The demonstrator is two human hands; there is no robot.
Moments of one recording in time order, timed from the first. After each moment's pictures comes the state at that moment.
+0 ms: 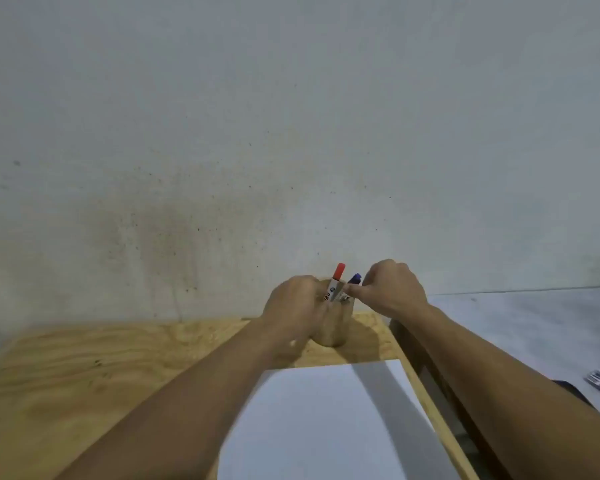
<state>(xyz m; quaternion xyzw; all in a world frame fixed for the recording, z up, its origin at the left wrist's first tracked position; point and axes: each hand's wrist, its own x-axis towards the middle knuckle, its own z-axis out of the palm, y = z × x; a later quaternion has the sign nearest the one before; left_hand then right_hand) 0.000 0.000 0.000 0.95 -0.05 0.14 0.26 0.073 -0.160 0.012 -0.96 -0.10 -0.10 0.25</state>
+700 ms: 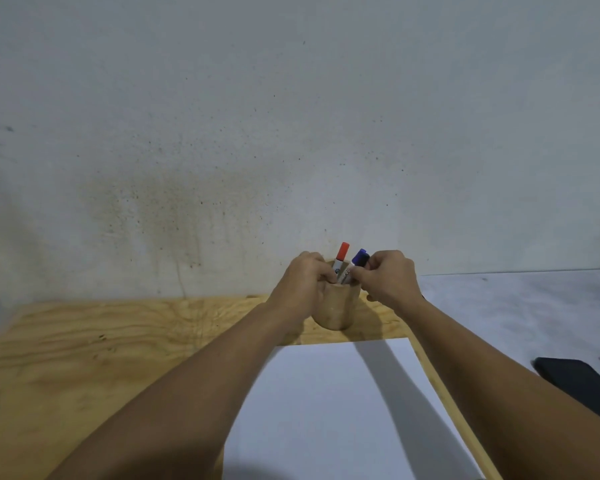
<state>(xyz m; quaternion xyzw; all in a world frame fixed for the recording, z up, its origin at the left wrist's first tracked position) 0.007 0.002 -0.023 0.92 -0.05 0.17 0.35 0.067 -0.148 -0.020 -0.90 -0.05 -0.10 0.42</state>
